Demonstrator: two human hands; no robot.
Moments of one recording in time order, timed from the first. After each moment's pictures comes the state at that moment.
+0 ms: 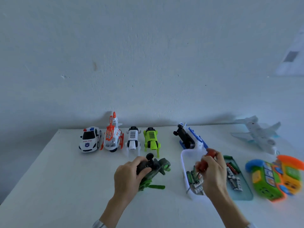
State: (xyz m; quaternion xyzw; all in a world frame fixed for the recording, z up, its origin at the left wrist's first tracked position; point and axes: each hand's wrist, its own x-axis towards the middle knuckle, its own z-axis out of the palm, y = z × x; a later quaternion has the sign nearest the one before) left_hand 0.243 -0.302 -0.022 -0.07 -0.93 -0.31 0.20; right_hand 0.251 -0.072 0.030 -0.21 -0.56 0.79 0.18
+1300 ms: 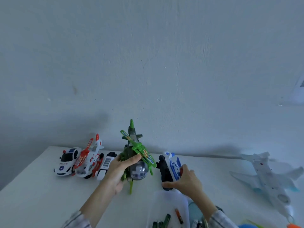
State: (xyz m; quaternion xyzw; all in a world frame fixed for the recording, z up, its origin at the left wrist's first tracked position) left_hand 0.126 -0.185 0.063 0.18 -0.60 -0.78 -0.02; right_hand 0.074 0.041 -0.010 -0.01 -0.93 0.33 -0.14
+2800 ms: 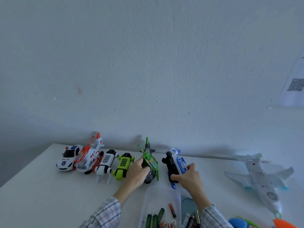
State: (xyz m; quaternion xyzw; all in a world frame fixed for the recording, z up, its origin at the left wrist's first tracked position) left_hand 0.086 -0.146 -0.024 0.09 -0.90 -0.42 0.03; right_hand 0.061 0.067 -0.041 -0.10 -0.90 0.42 -0.09
